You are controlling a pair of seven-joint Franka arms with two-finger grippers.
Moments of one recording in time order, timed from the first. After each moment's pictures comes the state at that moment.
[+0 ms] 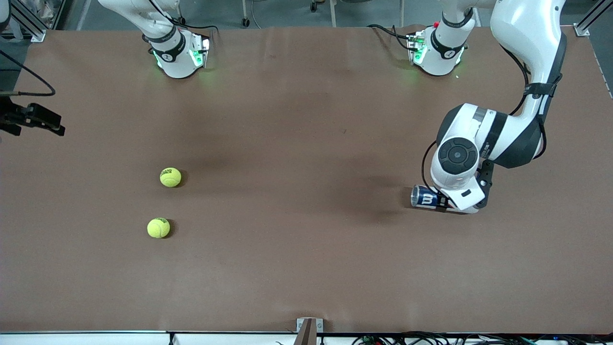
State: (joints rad) left arm -0.11 0.42 -0.24 -1.78 0.43 1.99 -1.87; right arm -0.04 0.05 -0.03 -1.54 -0.05 1.54 -0.07
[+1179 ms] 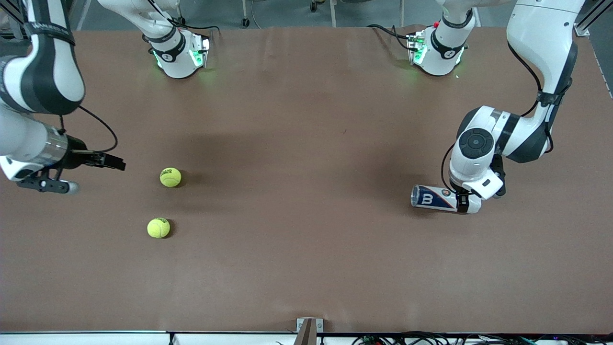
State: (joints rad) left arm 0.04 0.39 -0.24 -2.06 0.61 2.37 -2.06; right arm -0.02 0.14 -0.02 -1.86 0.08 1.85 0.11
